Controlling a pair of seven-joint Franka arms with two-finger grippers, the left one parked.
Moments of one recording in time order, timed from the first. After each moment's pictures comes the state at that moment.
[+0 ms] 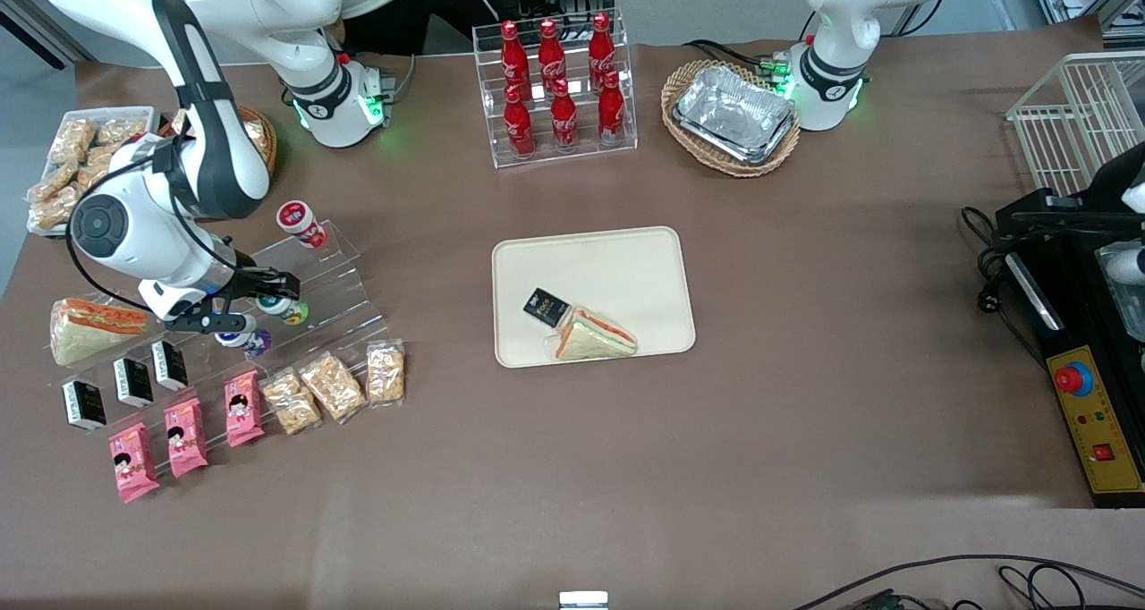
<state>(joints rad) 0.04 0.04 -0.05 -2.28 0.06 2.17 0.01</state>
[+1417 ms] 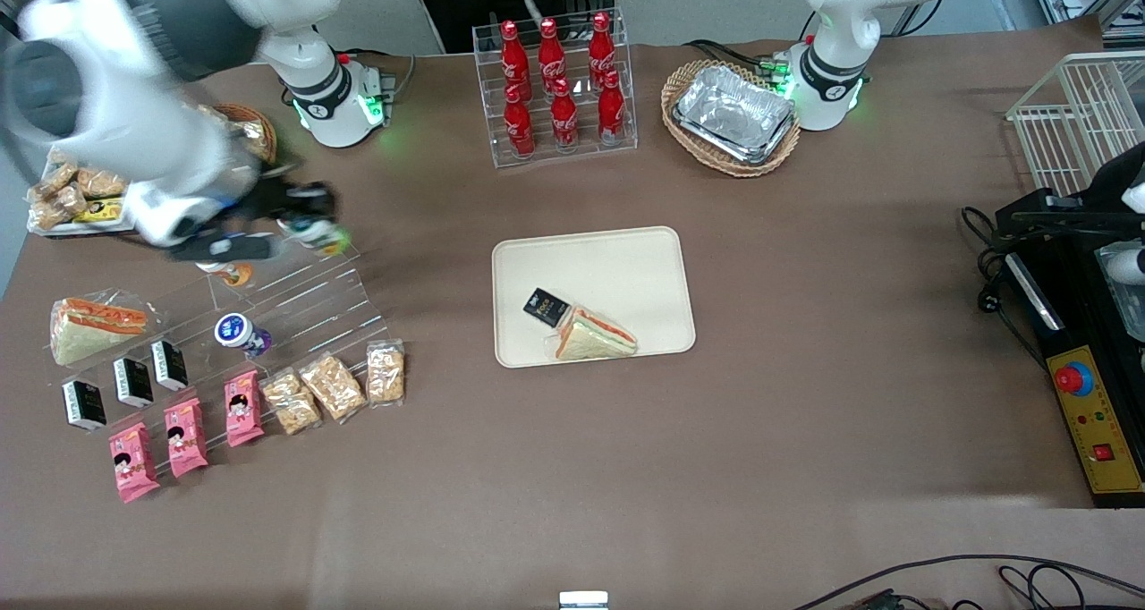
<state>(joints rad) 0.29 -0.02 0.02 -1.74 0.13 1.52 0.37</state>
